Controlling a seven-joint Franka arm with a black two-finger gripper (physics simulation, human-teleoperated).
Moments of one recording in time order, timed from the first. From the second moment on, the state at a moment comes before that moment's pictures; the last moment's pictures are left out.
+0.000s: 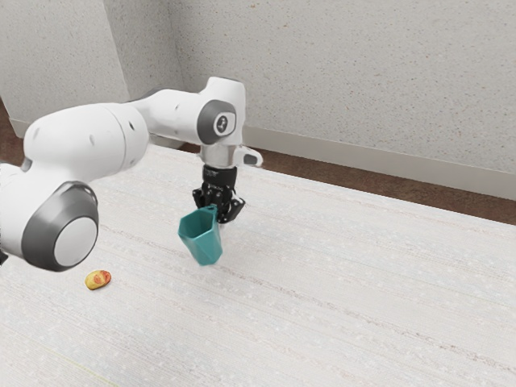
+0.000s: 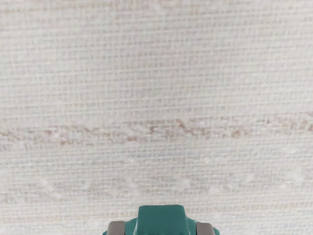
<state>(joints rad) -0.21 0.72 0.22 -1.22 -0.13 1.53 0.07</state>
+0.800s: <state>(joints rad) -0.09 0.90 0.30 -1.14 -0.41 1.49 0.00</state>
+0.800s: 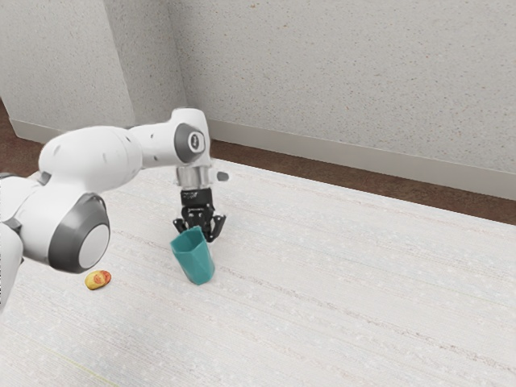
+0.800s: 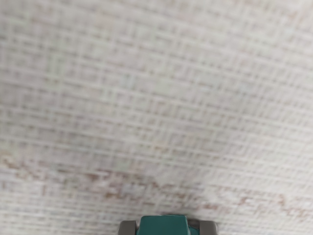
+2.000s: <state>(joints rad) -0.09 0.40 0.15 -1.39 -0.21 1.49 0.08</state>
